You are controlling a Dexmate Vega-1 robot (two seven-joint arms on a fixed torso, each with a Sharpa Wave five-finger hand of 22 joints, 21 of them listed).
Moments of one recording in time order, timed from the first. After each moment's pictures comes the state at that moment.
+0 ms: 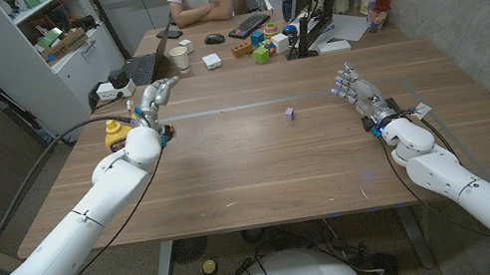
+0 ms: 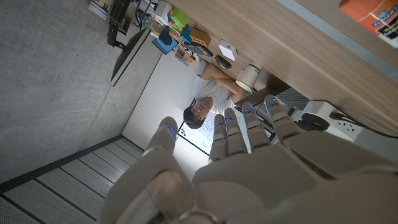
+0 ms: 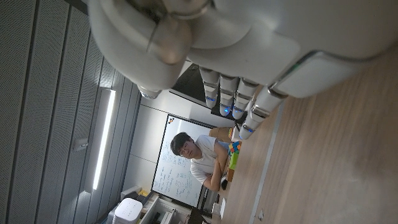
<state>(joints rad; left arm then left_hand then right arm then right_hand) 0.80 0.75 0.44 -1.83 -0.18 0.40 0.46 0.26 0.06 0.55 -0.16 0.18 0.20 0.07 0.22 0.18 0.21 0.02 0.28 0.22 0.22 0.11 0.23 0.18 0.15 0.21 0.22 0.19 -0.94 -0.55 -0.32 -1.38 0.67 0.31 -0.01 0.44 0.10 -0.06 0.11 0.30 0.14 0.04 0.21 0.19 0.18 0.08 0.21 0.19 0.14 0.00 0.23 0.21 0.36 -0.01 0.19 0.17</state>
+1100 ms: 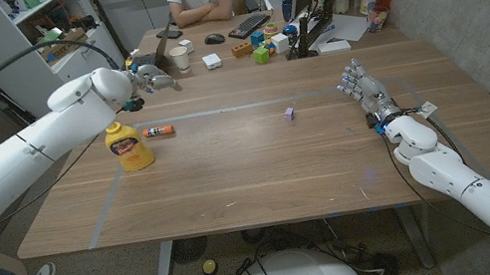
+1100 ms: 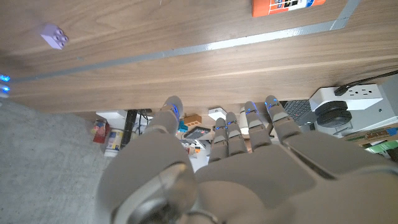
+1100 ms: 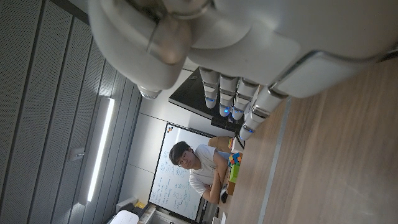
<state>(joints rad) 0.29 1.05 0.79 -1.92 0.14 0.75 -0.42 0.59 0.01 0.60 -0.19 0.19 0.13 0.06 0.21 0.19 0.13 0.07 0.26 0.27 0.19 0.14 0.20 0.20 0.11 0.21 0.20 0.19 -0.94 -0.55 -0.30 -1.40 0.68 0.30 -0.05 0.44 0.10 -0.06 0.11 0.29 0.17 0.03 0.21 0.19 0.19 0.08 0.21 0.19 0.16 0.01 0.23 0.21 0.37 -0.01 0.19 0.17</state>
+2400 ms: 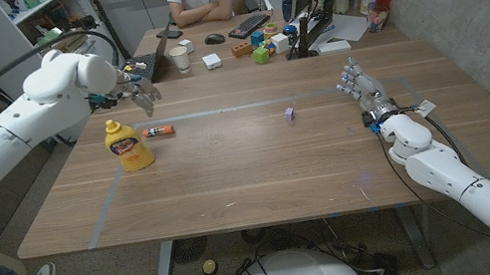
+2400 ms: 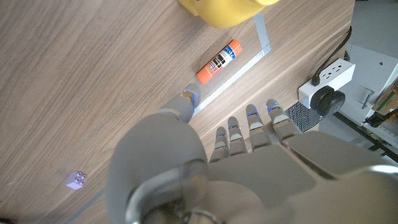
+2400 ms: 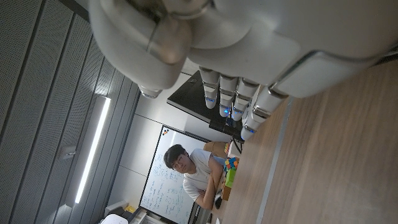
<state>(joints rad) 0.29 1.08 0.75 -1.80 0.64 0.29 -0.88 0.88 0.03 0.65 -0.19 0.20 0.02 0.02 0.20 0.20 0.04 0.04 0.25 0.32 0.13 0.12 0.21 0.20 0.08 0.21 0.21 0.19 -0.96 -0.56 -0.31 -1.50 0.63 0.22 -0.18 0.43 0.11 -0.07 0.11 0.28 0.18 0.02 0.21 0.19 0.19 0.09 0.21 0.19 0.17 0.01 0.23 0.22 0.36 0.01 0.19 0.17</state>
